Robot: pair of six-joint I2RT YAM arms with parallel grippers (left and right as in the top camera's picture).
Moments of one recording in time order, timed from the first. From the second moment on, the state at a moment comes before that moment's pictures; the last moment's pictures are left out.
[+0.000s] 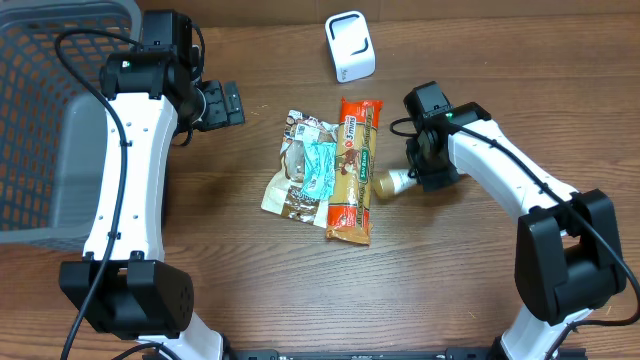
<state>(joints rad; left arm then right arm) 0.00 1.79 1.84 -1.28 -0.02 -0.25 0.35 1.89 1.37 -0.88 0.05 1.63</state>
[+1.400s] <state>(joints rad) 0.00 1.79 1.84 -1.28 -0.02 -0.25 0.15 1.93 1.48 -0.96 -0.34 -0.96</state>
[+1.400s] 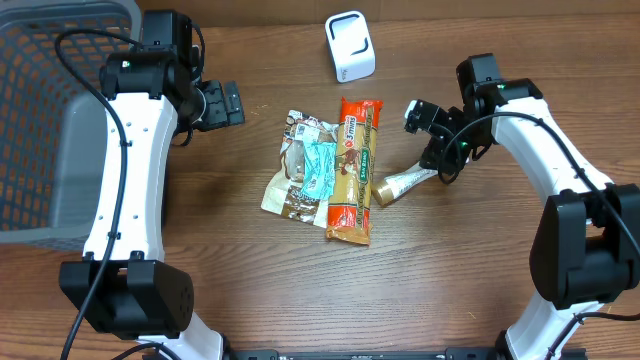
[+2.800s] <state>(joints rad) 0.00 1.79 1.84 -1.28 -0.02 -0.25 0.15 2.07 1.51 -1.02 -0.38 0.27</state>
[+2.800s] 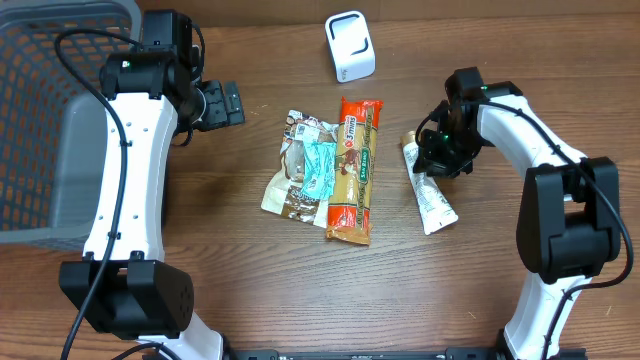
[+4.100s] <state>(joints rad) 0.00 1.79 1.84 -1.28 -0.02 -0.25 0.06 2.08 1.34 -1.10 -0.58 -0.24</state>
